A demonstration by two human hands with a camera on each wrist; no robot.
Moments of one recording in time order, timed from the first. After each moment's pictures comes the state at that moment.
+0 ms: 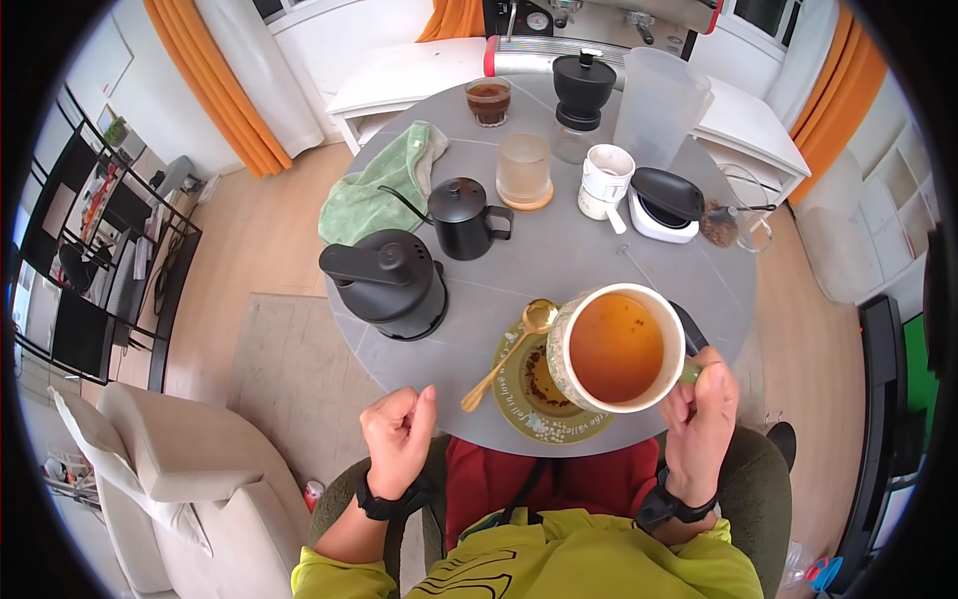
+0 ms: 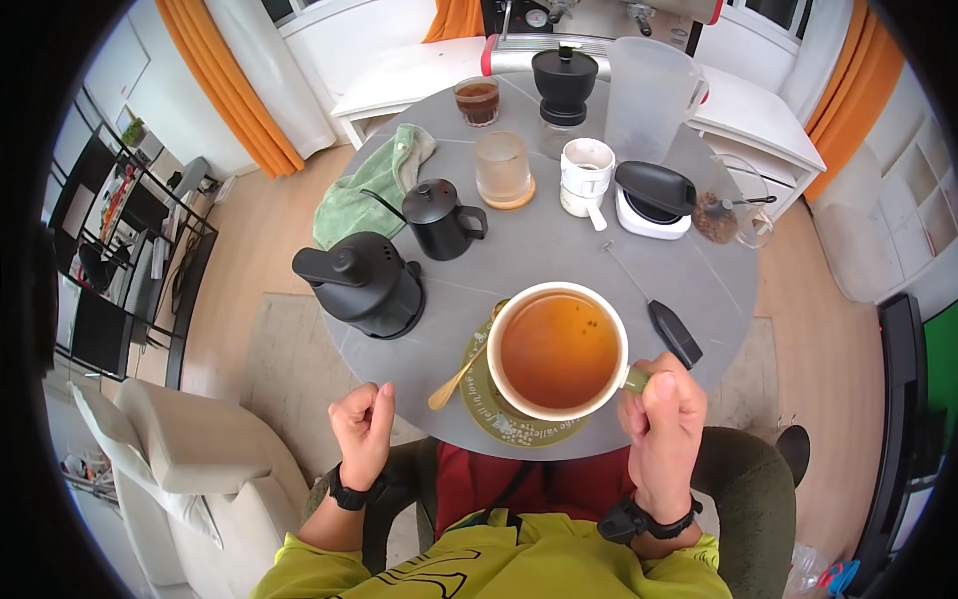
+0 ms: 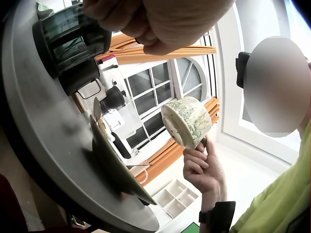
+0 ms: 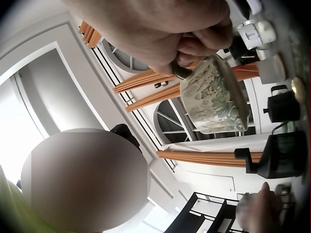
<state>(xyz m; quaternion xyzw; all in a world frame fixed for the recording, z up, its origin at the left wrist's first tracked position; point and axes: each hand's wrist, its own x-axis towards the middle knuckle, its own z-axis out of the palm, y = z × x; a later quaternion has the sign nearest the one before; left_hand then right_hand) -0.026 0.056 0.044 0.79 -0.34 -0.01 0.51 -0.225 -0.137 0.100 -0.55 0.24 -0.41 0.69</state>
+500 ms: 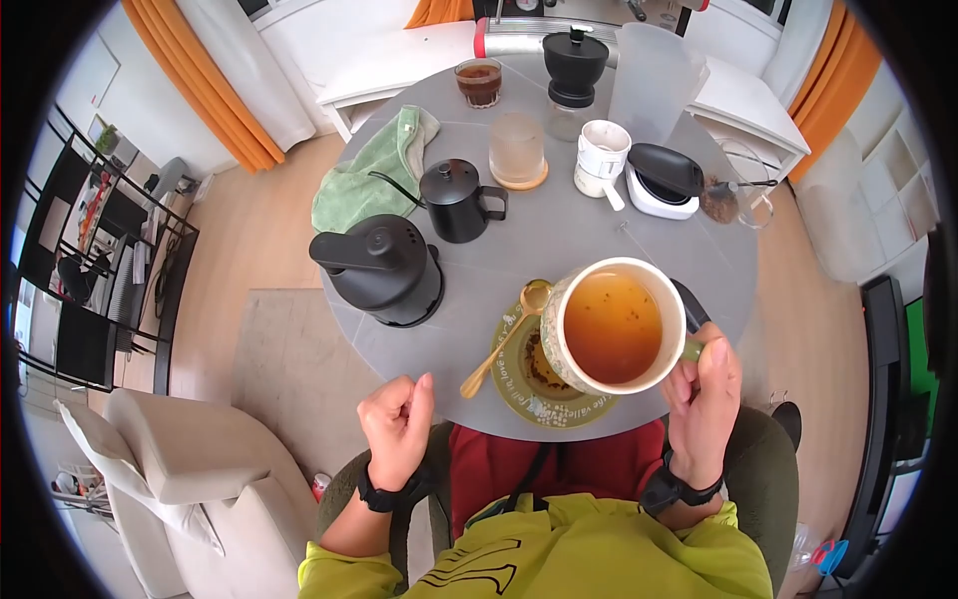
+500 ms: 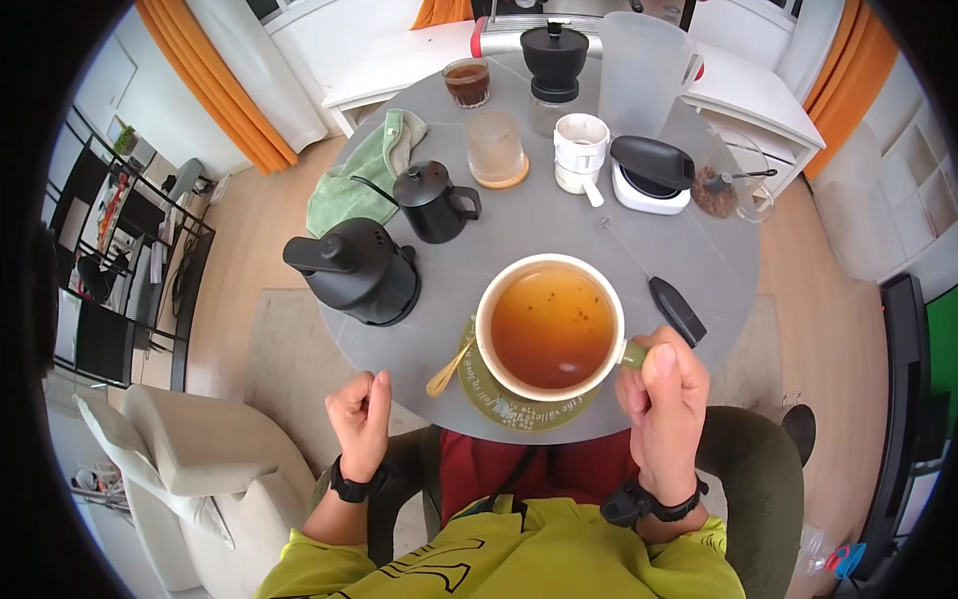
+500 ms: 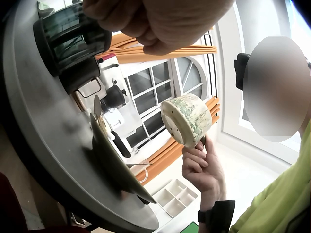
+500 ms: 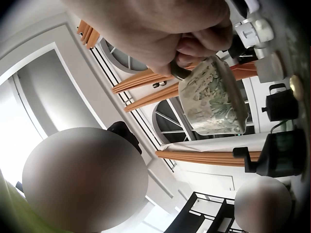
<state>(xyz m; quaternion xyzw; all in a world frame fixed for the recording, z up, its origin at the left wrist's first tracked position) -0.028 0.057 0.040 0.79 -0.33 -0.02 0.51 -0.223 -0.138 0.099 -0.53 0.25 -0.40 0.70</state>
